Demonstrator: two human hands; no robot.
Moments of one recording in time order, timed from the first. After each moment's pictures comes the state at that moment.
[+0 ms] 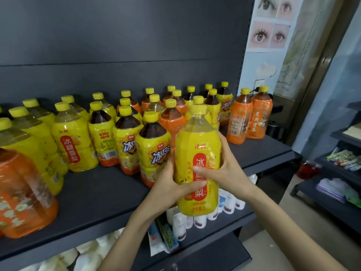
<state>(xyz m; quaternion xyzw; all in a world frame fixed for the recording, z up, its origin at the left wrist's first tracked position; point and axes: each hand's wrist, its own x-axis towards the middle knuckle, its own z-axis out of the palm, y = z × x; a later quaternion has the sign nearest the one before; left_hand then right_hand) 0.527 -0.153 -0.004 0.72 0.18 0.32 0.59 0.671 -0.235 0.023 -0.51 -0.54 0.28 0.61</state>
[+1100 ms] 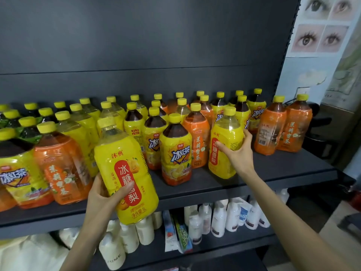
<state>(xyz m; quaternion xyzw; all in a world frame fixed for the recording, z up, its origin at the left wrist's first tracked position) 0.400 -0.160 -0.017 0.54 0.39 0.57 0.48 0.741 -0.148 -0.013 -0.65 -0.43 0.13 0.61</state>
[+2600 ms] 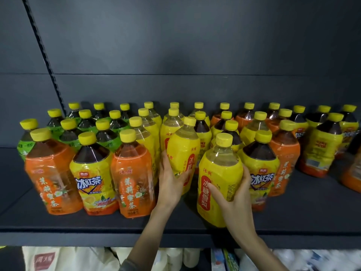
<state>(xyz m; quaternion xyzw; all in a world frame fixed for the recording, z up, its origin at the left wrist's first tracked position) 0.382 -0.013 -0.040 0.65 0.51 0.50 0.27 0.520 -0.101 -0.039 -0.55 -0.53 0.16 0.62</state>
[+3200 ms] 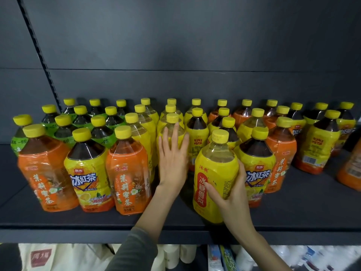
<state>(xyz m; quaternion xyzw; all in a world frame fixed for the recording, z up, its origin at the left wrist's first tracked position) 0.403 0.014 -0.012 0.76 0.53 0.34 -0.17 0.527 -0.099 -0.040 -0.55 -0.56 0.16 0.60</state>
